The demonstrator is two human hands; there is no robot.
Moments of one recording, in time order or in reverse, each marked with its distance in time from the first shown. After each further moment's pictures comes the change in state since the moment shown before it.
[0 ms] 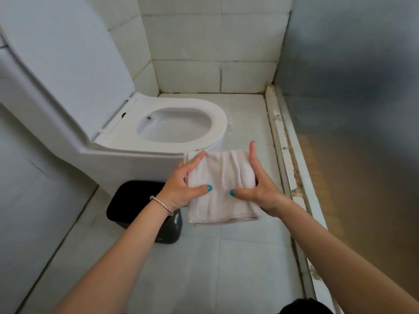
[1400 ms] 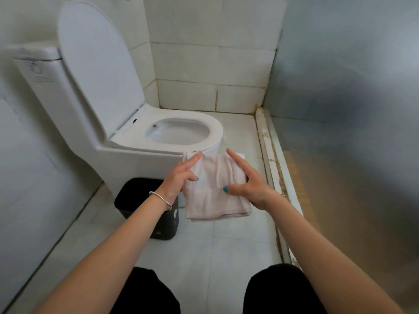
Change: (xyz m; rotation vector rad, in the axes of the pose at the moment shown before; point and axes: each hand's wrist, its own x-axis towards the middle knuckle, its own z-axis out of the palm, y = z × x) left_hand -0.067 0.043 -0.007 -0.234 0.000 -0.123; right_hand -0.062 -0.045 0.038 -0.029 -0.006 -0.002
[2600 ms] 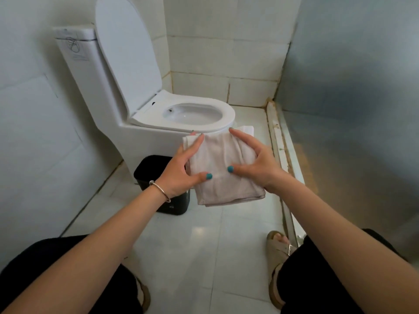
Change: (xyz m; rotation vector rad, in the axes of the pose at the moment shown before) left_hand -0.086 -0.023 -0.005 0.524 0.126 0.399; right_hand -0.072 -0.029 0.050 -0.187 0.098 -0.235
